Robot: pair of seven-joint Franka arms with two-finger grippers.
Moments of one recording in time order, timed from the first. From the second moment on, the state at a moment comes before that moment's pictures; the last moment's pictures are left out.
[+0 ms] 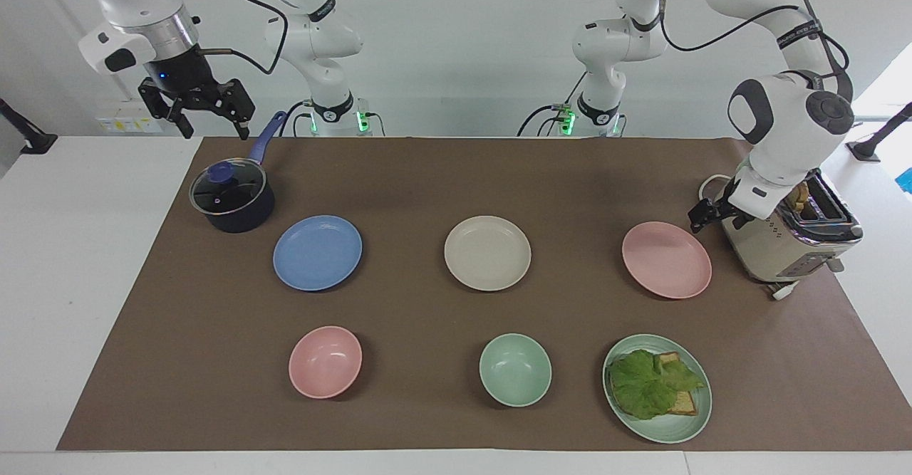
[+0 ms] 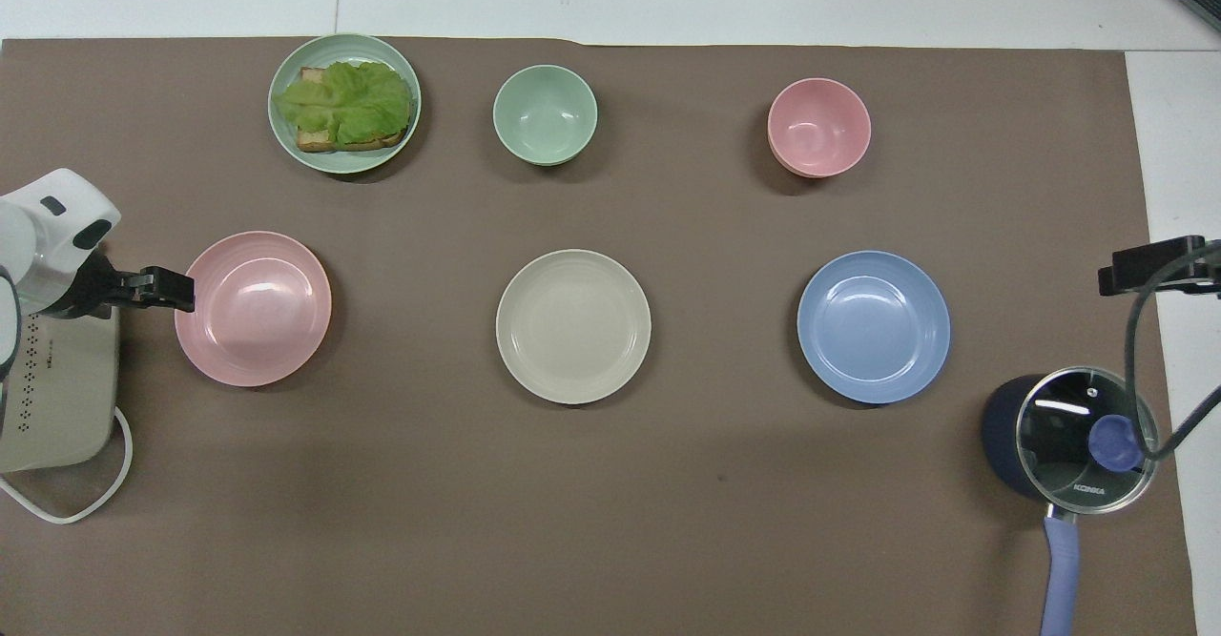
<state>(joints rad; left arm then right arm) 0.05 0.10 0.05 -2.00 0.02 2.03 0.06 0.05 -0.06 -0.10 -1.57 -0.01 1.52 0.00</state>
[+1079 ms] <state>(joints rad) 0.08 0.18 0.05 -2.10 0.02 2.17 0.05 0.05 -0.06 -0.10 -1.57 -0.01 1.52 0.00</state>
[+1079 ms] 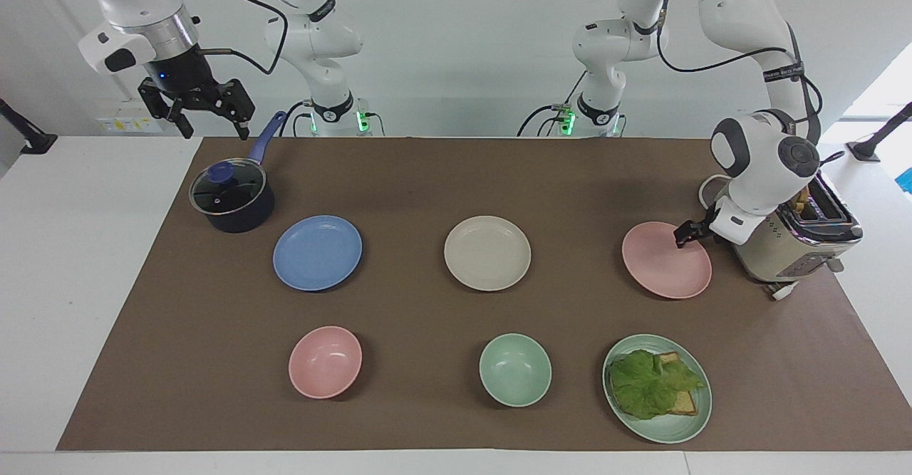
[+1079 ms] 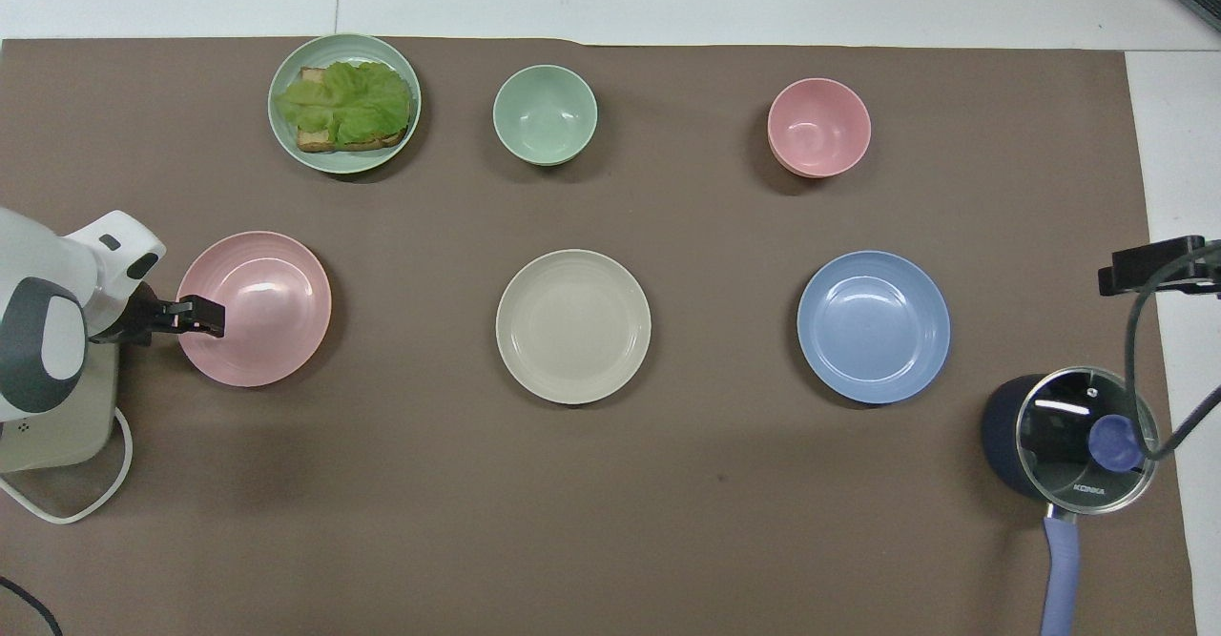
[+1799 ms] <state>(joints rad) 0.08 0.21 0.05 -2.11 0.02 2.19 0.05 0.05 -0.06 -0.10 -1.57 -0.01 1.52 0.00</state>
